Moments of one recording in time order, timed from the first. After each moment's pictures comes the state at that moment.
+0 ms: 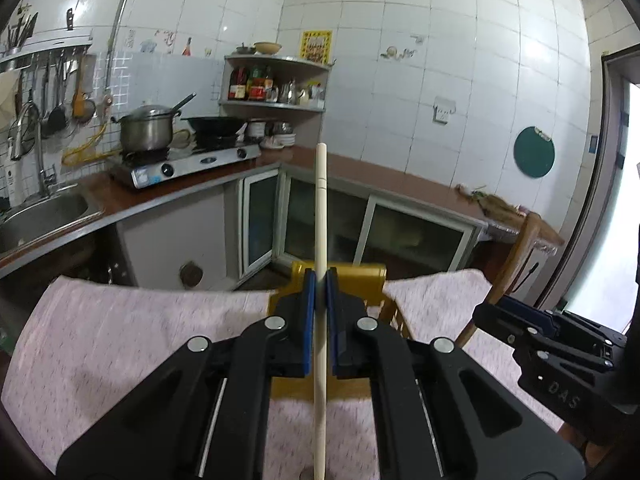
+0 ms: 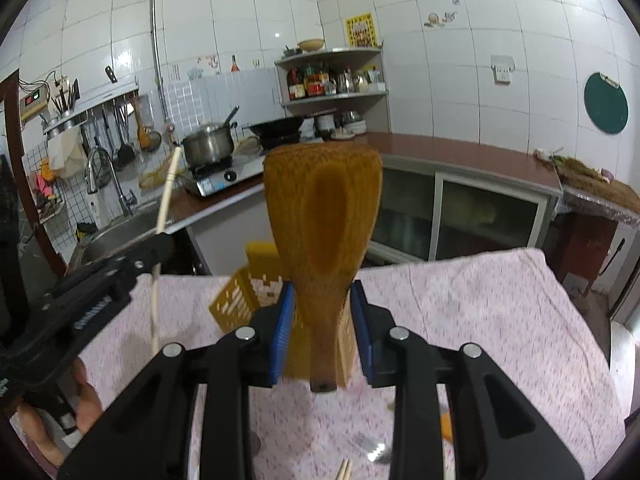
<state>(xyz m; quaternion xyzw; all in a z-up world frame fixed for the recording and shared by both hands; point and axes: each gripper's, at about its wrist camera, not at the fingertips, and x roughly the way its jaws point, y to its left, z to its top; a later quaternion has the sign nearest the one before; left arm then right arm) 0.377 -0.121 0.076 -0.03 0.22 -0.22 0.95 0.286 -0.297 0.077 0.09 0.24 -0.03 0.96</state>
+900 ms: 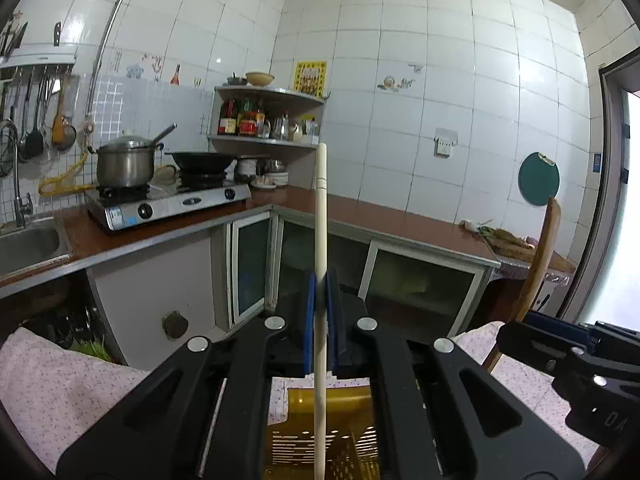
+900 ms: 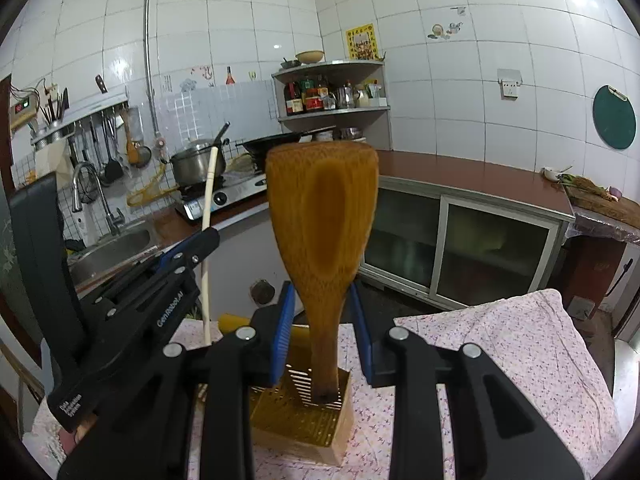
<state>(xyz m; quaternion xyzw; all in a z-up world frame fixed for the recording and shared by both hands) 0.498 -0.164 0.064 -0.04 0.15 -0.22 0.96 0.376 -0.308 0.081 0.08 0.23 -0.04 0.97</state>
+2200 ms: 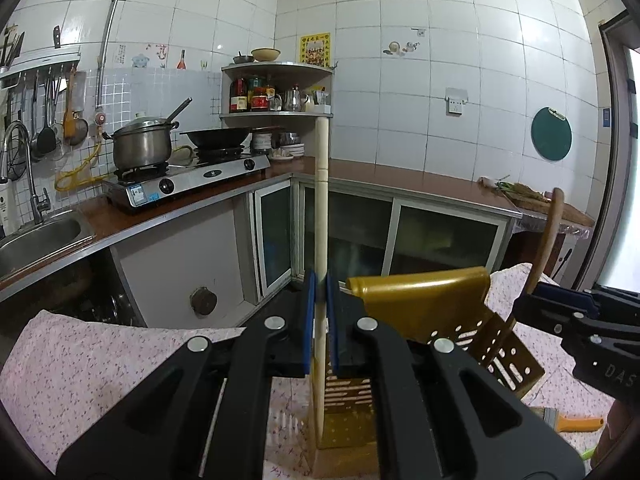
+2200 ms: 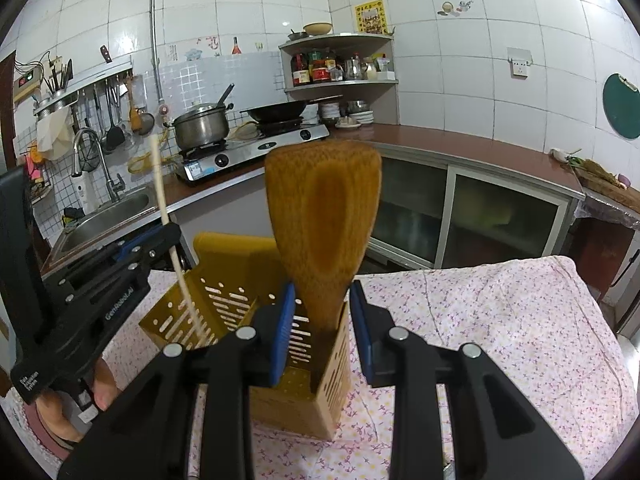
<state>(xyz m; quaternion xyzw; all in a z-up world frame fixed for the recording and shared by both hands) 0.478 -0.131 0.002 0.02 0.18 -0.20 0.96 0.370 -0.304 0.011 0.08 0.26 -0.02 0.96</state>
